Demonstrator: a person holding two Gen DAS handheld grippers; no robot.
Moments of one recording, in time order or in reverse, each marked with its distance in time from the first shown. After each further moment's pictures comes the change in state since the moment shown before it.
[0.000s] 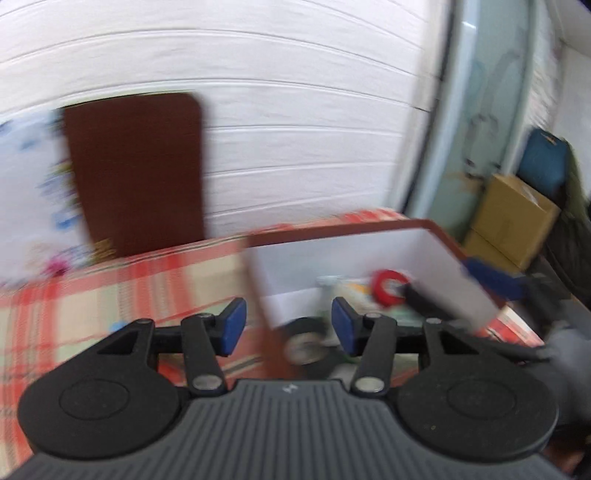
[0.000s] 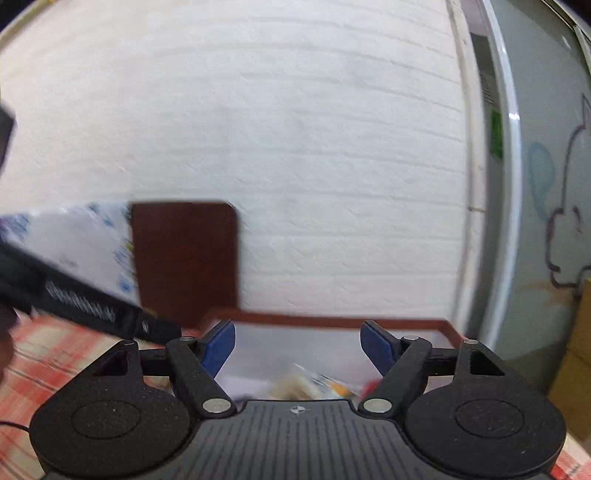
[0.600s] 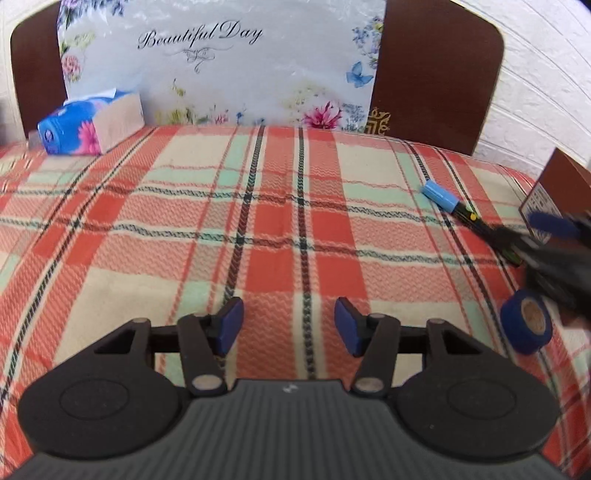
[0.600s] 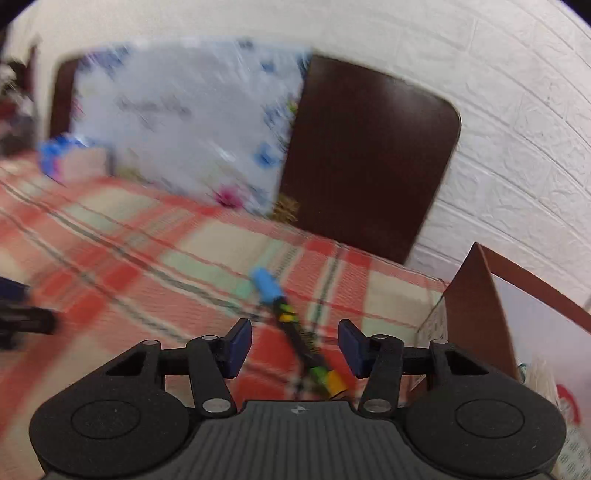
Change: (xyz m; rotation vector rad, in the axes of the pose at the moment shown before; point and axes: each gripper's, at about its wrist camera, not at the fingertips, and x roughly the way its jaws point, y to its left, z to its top) left arm -0.028 0.205 -0.136 -0.260 0.112 0.395; right arm 0.135 0.166 -0.068 -0.350 0.338 0.145
